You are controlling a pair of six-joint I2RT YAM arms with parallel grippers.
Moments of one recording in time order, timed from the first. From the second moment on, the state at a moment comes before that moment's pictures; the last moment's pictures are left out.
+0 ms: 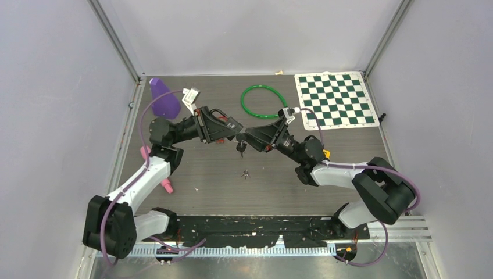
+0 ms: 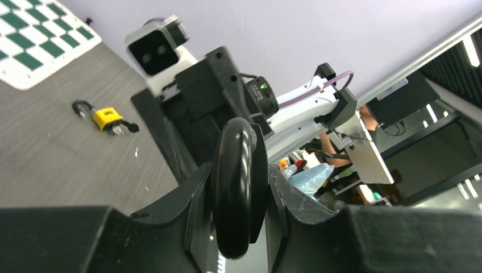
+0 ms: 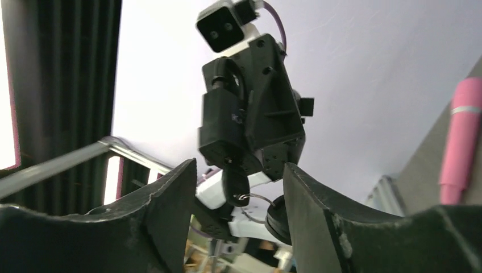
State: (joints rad) left arm -0.31 1.16 0.70 0.89 1.02 -1.18; right arm 0.72 1.46 0.53 1.41 -0.36 1.64
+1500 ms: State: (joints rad) left arm -0.32 1.07 0.61 0.88 1.14 -1.29; right arm 0.85 1.25 0.59 1.08 -0.32 1.00
